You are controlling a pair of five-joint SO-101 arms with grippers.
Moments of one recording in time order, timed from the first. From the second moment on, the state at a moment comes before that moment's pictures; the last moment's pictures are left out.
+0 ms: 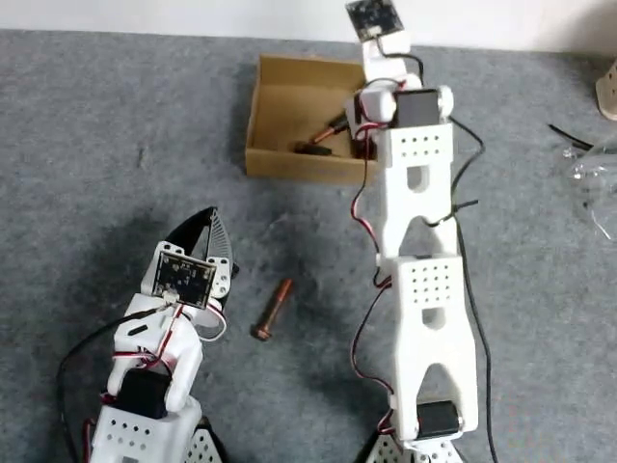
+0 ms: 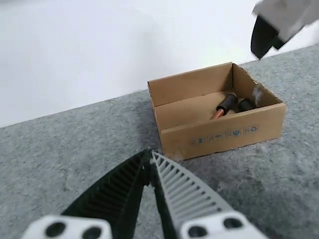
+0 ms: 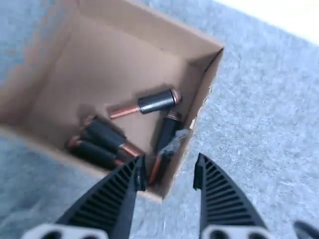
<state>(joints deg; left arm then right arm) 7.3 -103.3 95.9 26.5 -5.3 -13.2 55.5 -94.2 94.6 15.3</state>
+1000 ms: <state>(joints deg) -1.2 -103.3 95.3 25.4 -5.3 -34.9 1.9 -66.2 100.1 13.1</state>
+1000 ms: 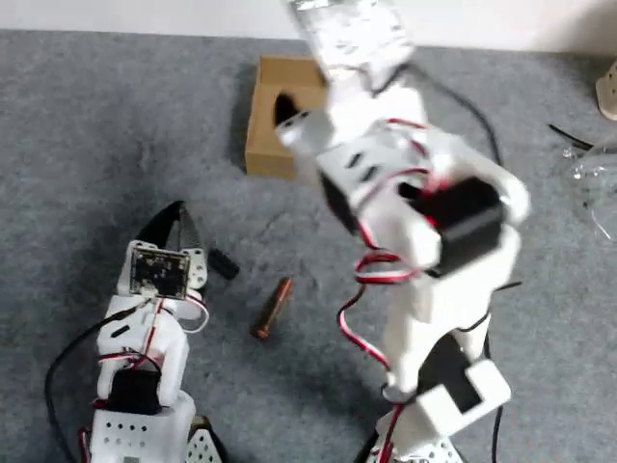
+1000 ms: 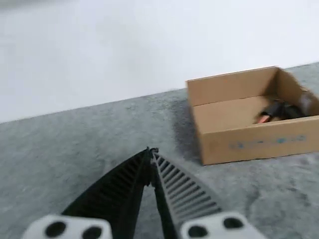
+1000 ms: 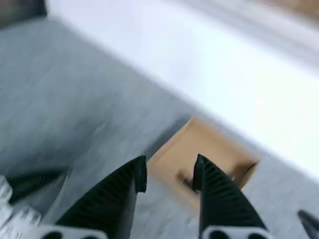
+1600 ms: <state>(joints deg) -35.6 -103.9 87.3 53.0 3.3 -47.0 4.0 -17.9 85.2 12.5</state>
